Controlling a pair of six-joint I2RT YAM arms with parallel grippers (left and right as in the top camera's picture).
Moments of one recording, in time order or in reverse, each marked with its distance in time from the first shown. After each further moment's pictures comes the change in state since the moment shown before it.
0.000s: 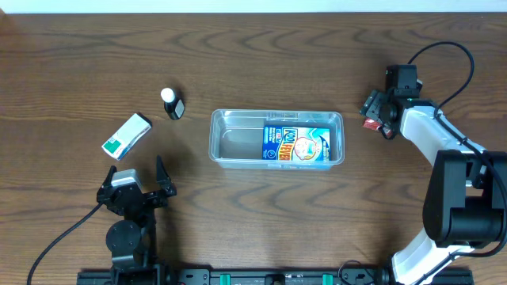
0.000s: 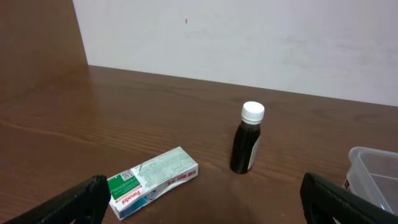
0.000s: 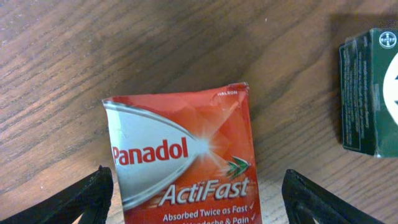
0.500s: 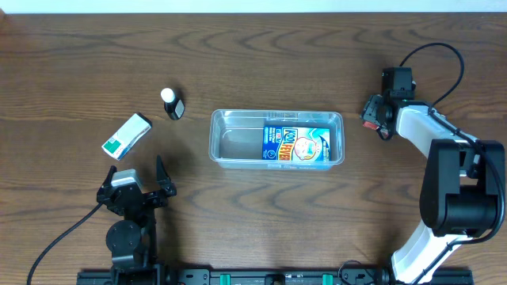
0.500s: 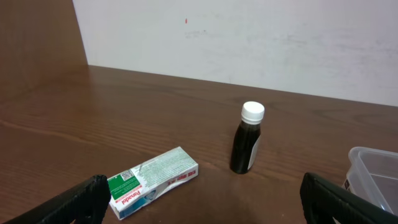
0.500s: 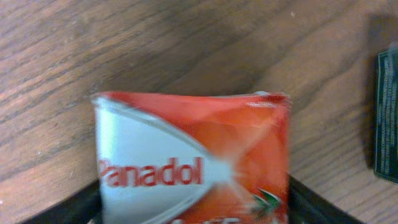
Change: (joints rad) left arm 0.000 0.000 0.000 0.000 0.000 0.000; right arm 0.000 0.071 0.000 0.051 0.001 -0.074
